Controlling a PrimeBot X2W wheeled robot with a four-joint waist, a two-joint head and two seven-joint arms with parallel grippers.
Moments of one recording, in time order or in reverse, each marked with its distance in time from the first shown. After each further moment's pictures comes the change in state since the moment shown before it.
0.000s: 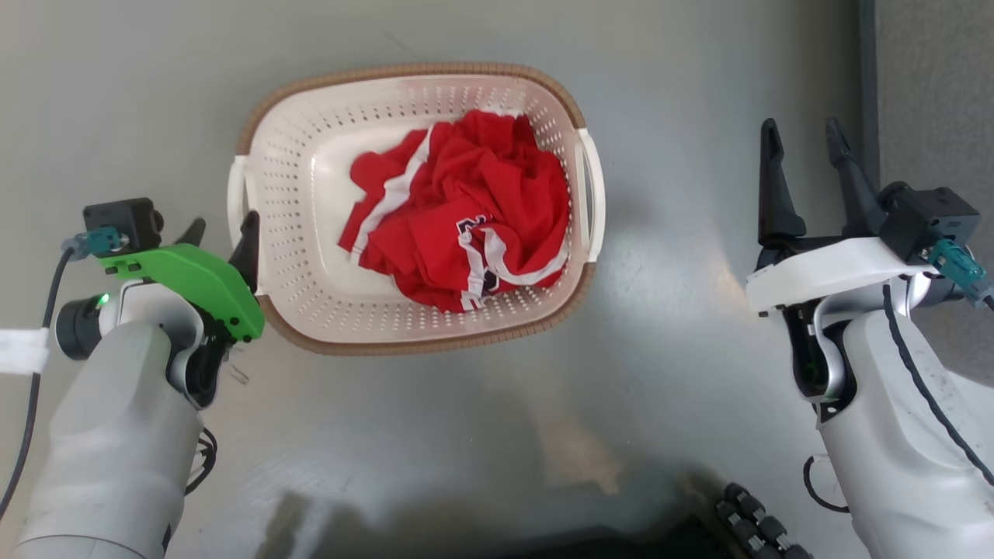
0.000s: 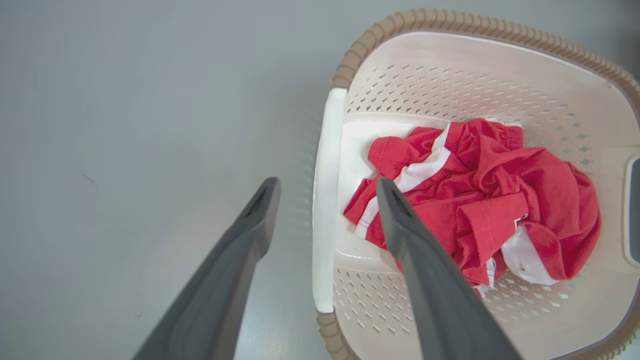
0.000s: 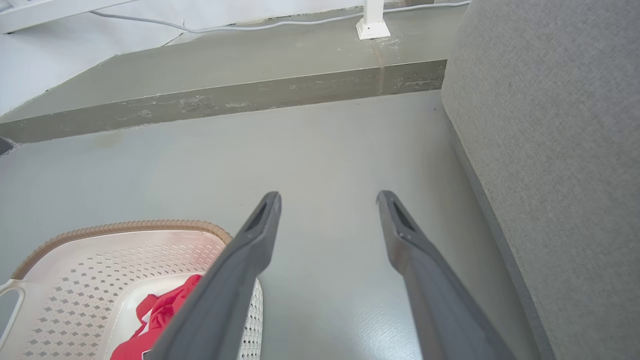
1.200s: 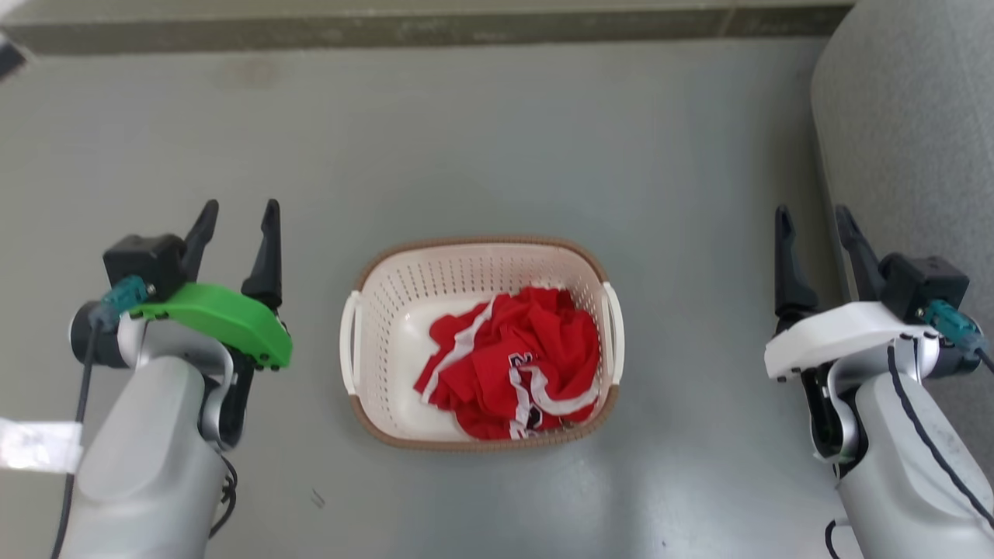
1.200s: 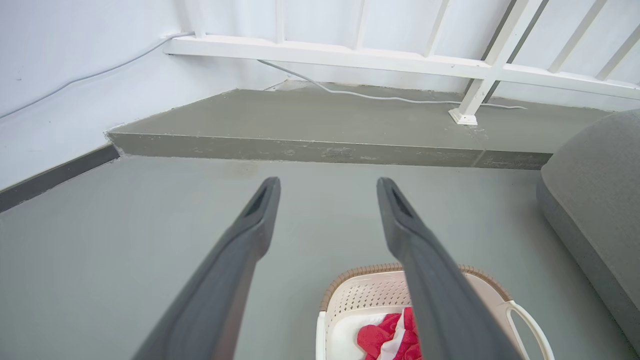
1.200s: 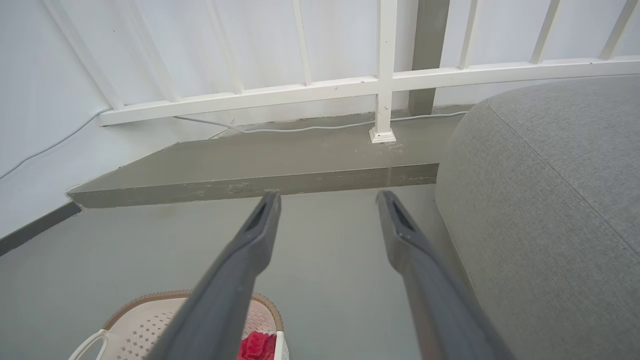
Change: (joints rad) left arm 0.194 0.002 0.067 -0.344 0.176 0.063 -0.180; right arm 0.108 -0.020 -0.040 0.089 -0.024 0.019 0.000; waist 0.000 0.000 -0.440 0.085
